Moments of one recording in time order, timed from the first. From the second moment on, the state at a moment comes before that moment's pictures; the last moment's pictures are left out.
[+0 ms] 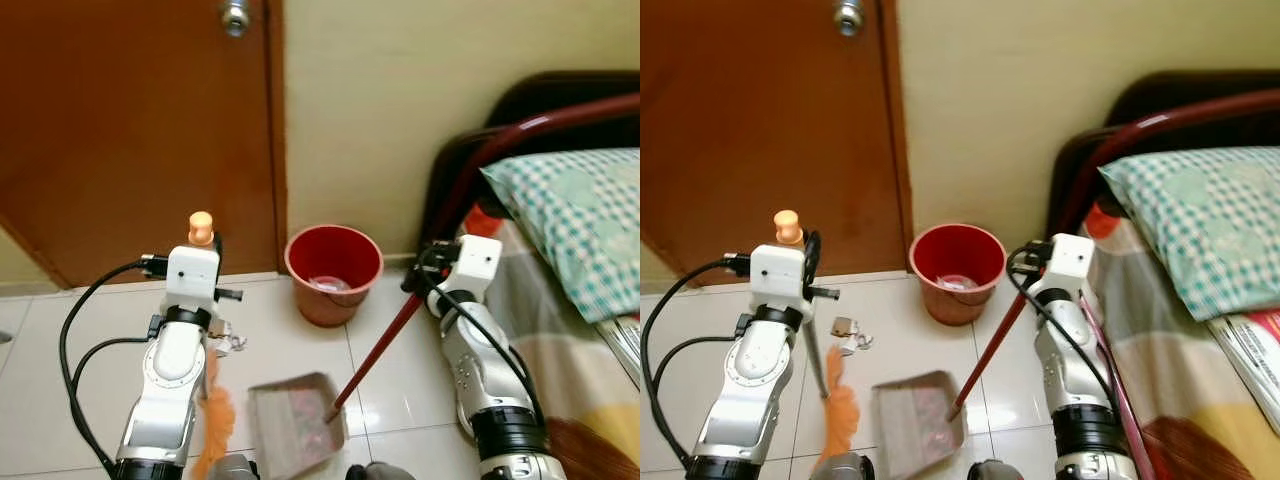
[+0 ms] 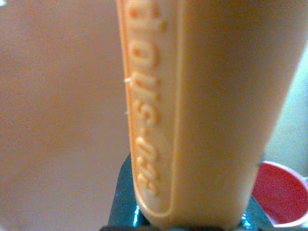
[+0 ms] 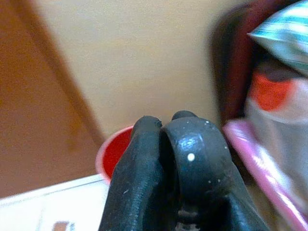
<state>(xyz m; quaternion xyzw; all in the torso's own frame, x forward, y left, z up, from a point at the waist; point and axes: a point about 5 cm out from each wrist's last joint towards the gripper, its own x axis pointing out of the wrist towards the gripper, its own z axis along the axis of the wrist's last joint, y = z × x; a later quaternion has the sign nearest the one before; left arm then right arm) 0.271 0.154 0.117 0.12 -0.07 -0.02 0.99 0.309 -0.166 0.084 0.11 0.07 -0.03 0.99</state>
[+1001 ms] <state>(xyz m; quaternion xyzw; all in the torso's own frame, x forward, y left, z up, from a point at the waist) 0.272 0.147 0.115 0.11 -0.06 -0.03 0.99 0.295 -0.153 0.075 0.09 0.08 -0.01 0.99</state>
